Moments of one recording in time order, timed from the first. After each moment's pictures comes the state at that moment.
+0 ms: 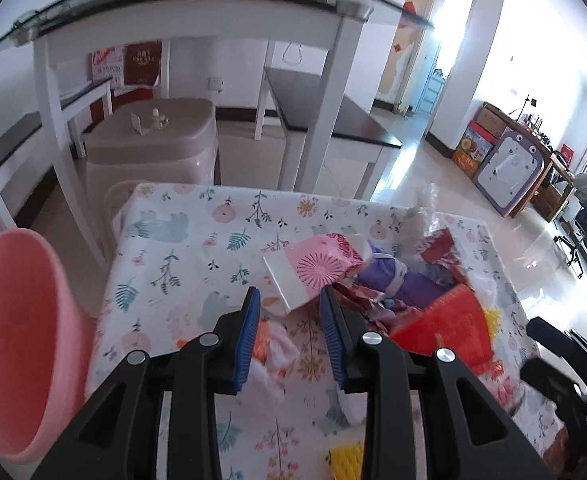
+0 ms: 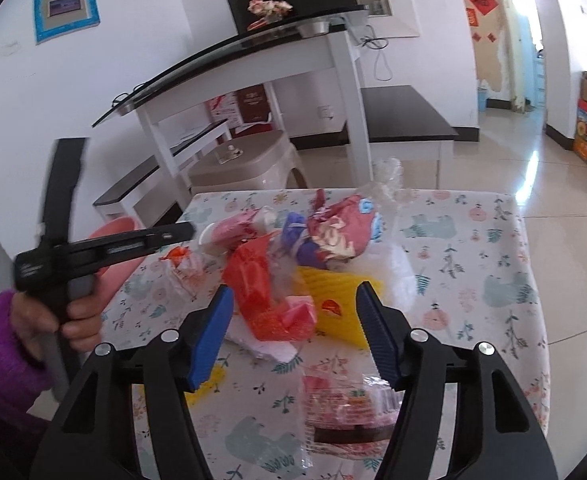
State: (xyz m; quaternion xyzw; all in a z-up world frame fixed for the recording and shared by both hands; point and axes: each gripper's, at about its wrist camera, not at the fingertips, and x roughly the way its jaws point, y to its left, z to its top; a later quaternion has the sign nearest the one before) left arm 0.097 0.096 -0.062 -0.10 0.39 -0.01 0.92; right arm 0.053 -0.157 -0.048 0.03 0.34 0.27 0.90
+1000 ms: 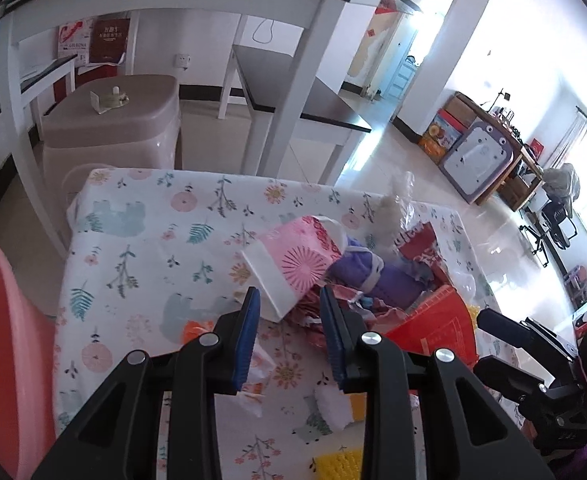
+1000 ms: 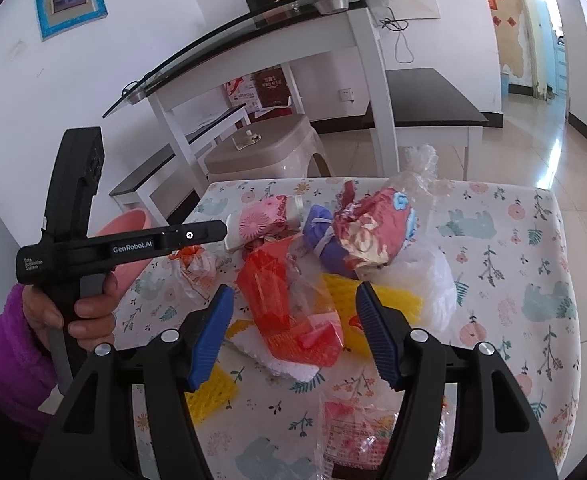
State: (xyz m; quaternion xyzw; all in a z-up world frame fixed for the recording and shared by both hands) left arm 0.118 0.100 -0.073 -0.13 0.41 -0.09 0.90; right arm 0.080 -0.137 -0.058 0.04 0.37 0.31 0.88
